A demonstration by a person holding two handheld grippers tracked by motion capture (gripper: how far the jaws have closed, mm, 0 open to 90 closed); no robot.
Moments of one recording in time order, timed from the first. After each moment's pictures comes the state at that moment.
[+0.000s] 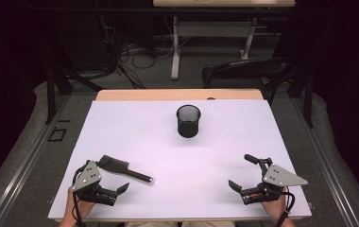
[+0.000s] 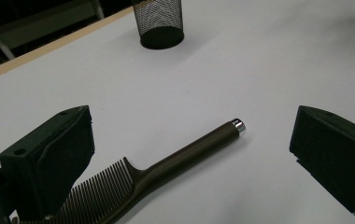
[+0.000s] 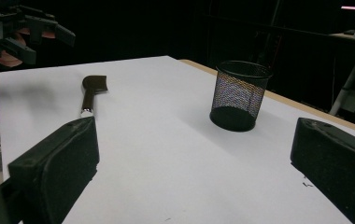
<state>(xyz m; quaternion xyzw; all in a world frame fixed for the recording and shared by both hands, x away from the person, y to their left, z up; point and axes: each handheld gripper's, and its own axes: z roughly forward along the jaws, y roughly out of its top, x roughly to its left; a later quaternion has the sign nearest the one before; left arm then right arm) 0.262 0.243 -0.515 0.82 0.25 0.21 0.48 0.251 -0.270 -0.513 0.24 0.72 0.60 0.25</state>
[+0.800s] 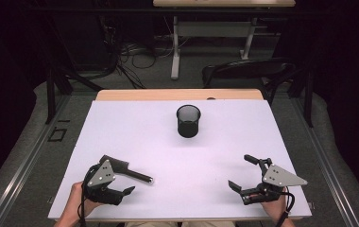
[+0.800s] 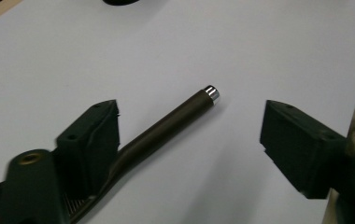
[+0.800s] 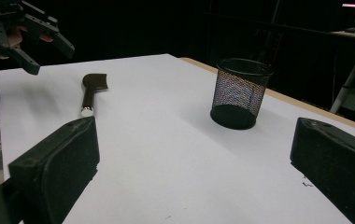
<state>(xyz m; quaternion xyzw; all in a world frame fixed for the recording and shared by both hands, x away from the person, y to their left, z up) 0.265 0.220 -0.501 0.89 0.22 0.16 0.38 0.251 -0.270 -0.513 0.24 0.73 0.59 0.24</state>
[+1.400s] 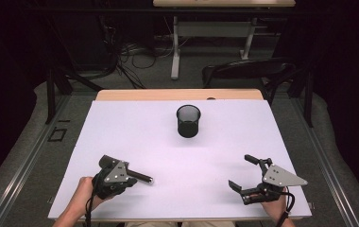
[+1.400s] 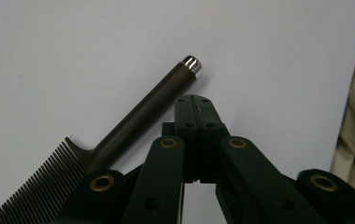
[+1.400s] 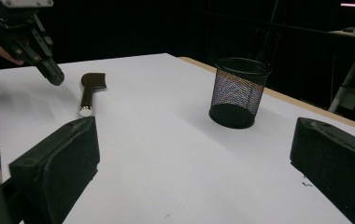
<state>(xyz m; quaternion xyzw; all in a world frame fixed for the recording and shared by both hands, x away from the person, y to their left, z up) 0.283 0.198 -0.509 0.94 0.17 0.11 0.29 0.251 -0.271 -0.513 0.24 0.73 0.59 0.25</state>
